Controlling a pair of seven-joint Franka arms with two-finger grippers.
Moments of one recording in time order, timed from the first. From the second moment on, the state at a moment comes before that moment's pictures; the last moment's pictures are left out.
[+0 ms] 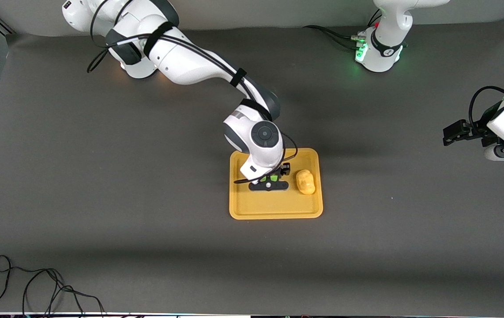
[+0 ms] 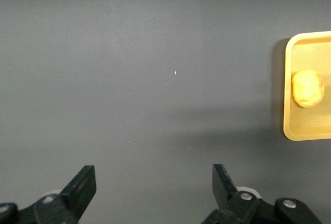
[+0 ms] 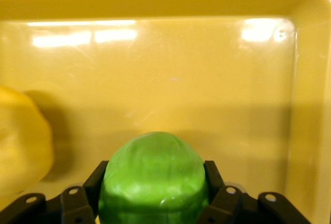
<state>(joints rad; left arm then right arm) 0.02 0.02 -0.02 -1.75 0.01 1.74 0.04 0.74 1.06 0.07 -1.00 -0.08 2.08 0.82</state>
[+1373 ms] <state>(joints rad) 0.02 0.03 -0.03 -1.73 0.00 1.74 0.06 0.66 0.80 0.05 -0.92 -0.09 1.67 0.81</state>
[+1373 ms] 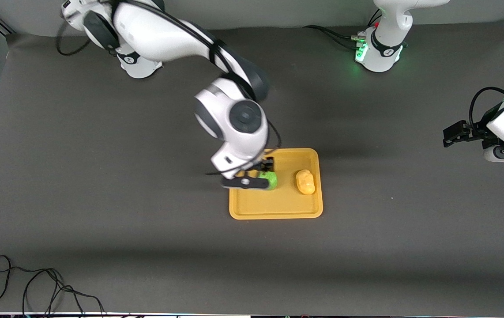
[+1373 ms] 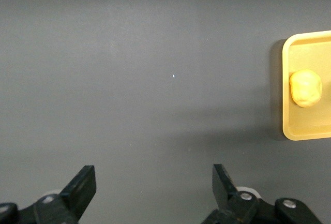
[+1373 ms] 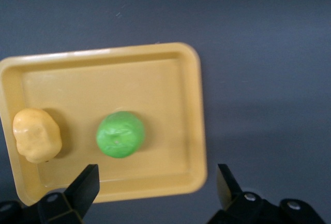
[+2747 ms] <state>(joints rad) 0.02 0.06 -0.04 -1.65 0.00 1.67 0.11 -0.05 0.06 0.01 -1.56 -0.03 1.57 0.03</state>
